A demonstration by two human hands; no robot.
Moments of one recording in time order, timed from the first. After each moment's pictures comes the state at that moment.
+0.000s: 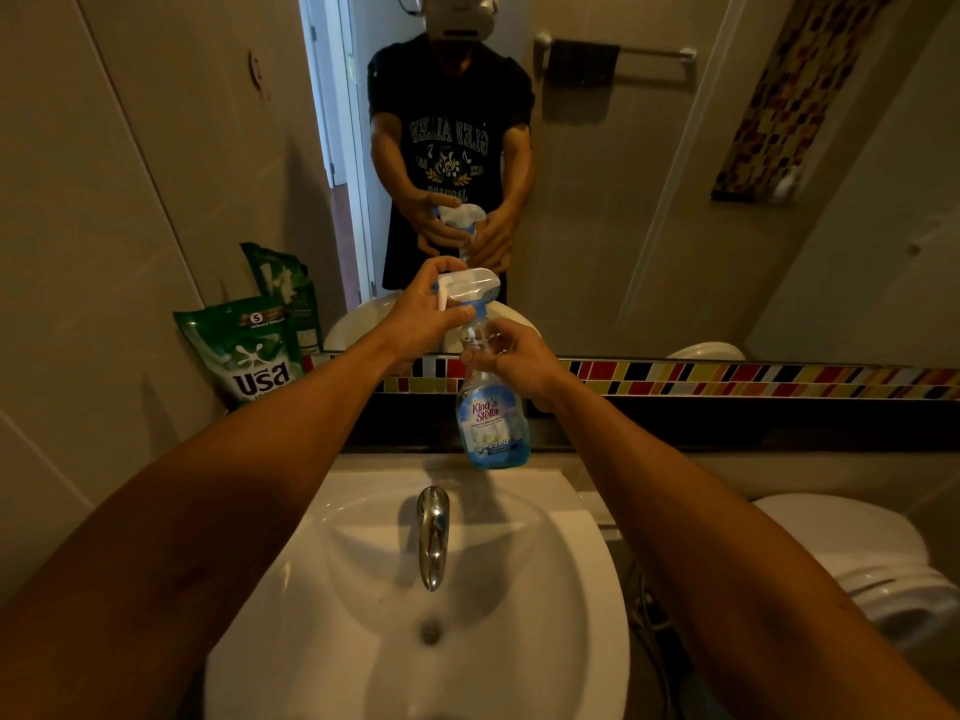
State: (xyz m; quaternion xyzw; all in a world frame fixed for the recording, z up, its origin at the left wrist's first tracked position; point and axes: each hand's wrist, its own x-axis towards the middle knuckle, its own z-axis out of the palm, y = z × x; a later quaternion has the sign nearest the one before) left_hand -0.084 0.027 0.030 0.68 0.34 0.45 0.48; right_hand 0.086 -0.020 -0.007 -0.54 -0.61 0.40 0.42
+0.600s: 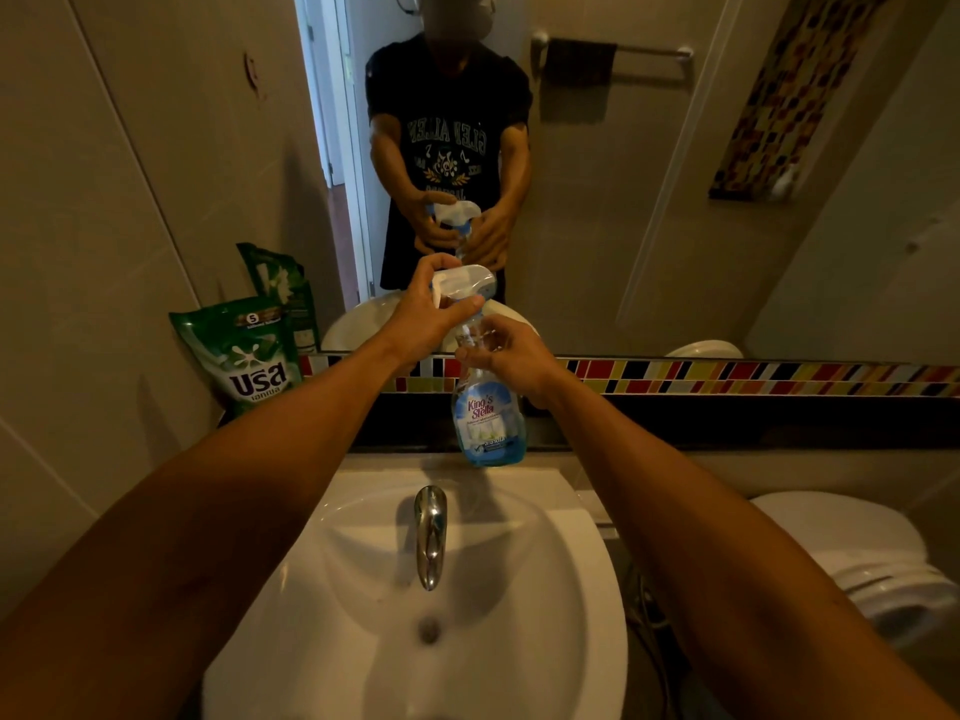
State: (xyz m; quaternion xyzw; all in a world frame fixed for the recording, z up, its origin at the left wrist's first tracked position) left_hand -0.077 0.025 0.025 0.67 0.33 0.49 0.45; right_hand 0.085 -0.023 -0.002 -0.54 -0.60 0.41 0.42
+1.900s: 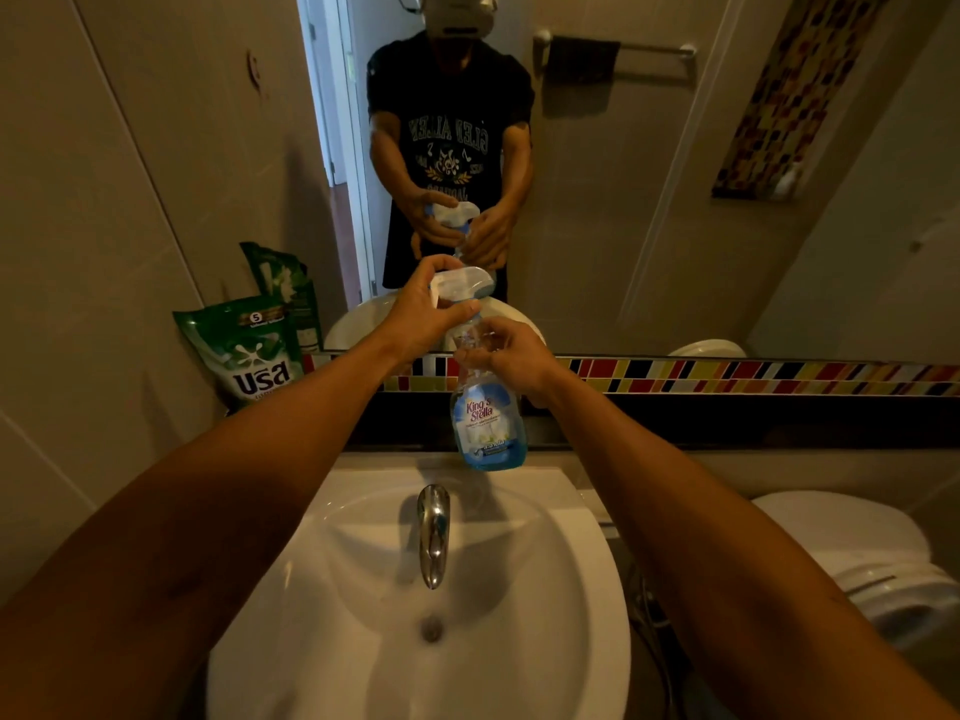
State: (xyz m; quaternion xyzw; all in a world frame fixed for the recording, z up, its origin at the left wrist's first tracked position) left_hand -0.085 0.029 0.025 0.69 0.34 0.47 0.43; right_hand 0.079 -0.027 0.003 -0.53 -0.60 0.44 0.41
